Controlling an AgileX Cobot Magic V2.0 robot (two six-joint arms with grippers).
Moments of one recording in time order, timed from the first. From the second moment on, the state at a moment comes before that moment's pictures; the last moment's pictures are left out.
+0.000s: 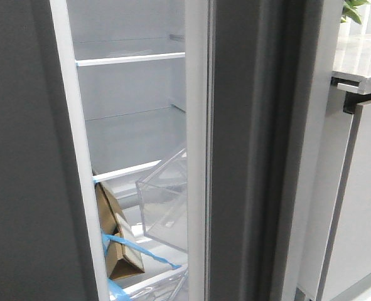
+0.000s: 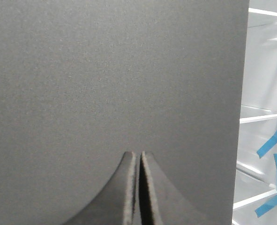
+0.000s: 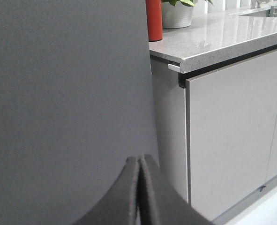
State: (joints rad) left arm 0.01 -0.01 0.00 -0.03 -0.13 -0.02; right arm -0.04 -0.01 0.02 0.06 0.12 0.04
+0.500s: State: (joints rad) left arm 0.01 -0.01 0.00 -0.03 -0.13 -0.02; right arm -0.04 0.06 -0.30 0.33 0.36 0.04
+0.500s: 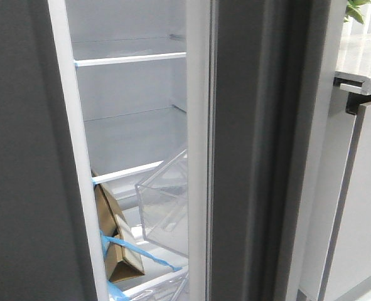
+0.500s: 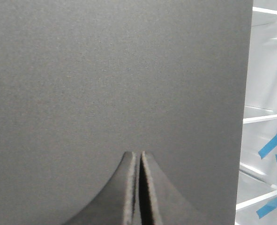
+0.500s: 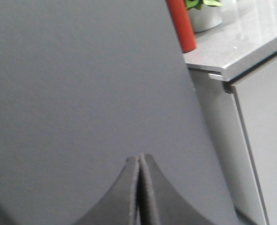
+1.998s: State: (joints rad) left arm 0.01 -0.01 0.00 -0.03 -0.13 -0.02; right arm -0.01 1.09 -1.04 1.15 0.73 -0.74
